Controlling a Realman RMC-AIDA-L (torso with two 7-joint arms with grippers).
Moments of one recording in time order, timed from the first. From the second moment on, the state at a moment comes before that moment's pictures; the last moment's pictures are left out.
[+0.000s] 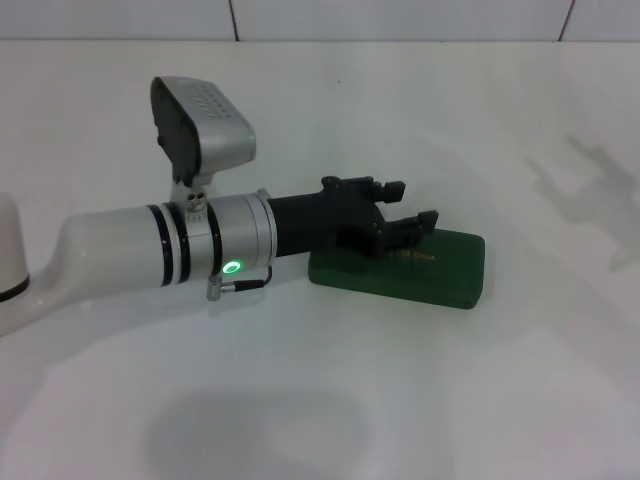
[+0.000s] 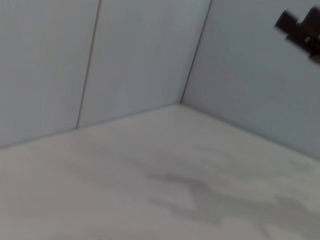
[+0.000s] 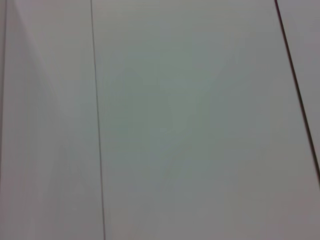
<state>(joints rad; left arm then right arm) -0.62 -2.10 1.76 0.50 1.03 0.92 -1.30 0.34 2.01 -0.88 -0.34 -0.90 -1.57 0.77</state>
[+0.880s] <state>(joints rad) -0.42 -2.02 1.49 0.49 1.01 1.40 -0.98 0.48 1.96 -0.90 -0.49 -1.57 -1.72 1.01</state>
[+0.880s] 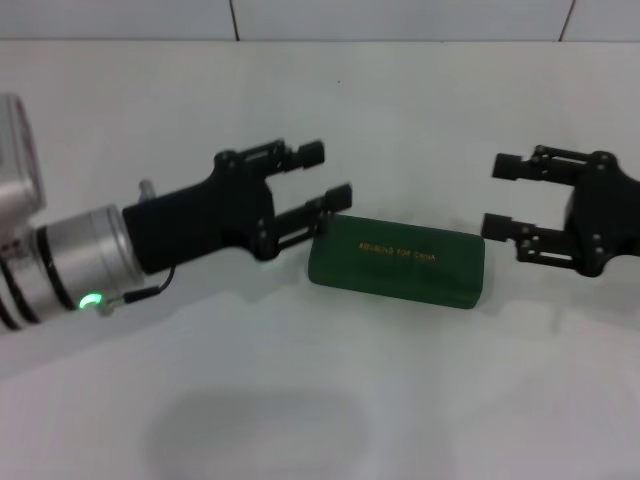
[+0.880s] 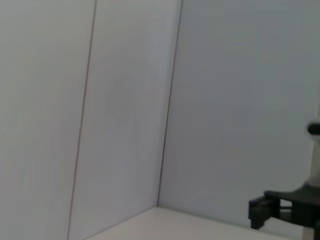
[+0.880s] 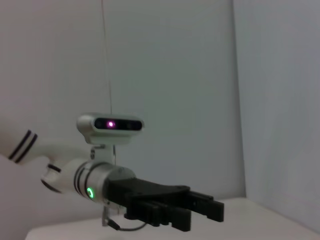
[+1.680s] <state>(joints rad) -0.38 -2.03 1.46 0.49 1.04 1.42 -0.91 0.50 2.00 -0.92 -0.49 -1.60 -1.63 0.99</state>
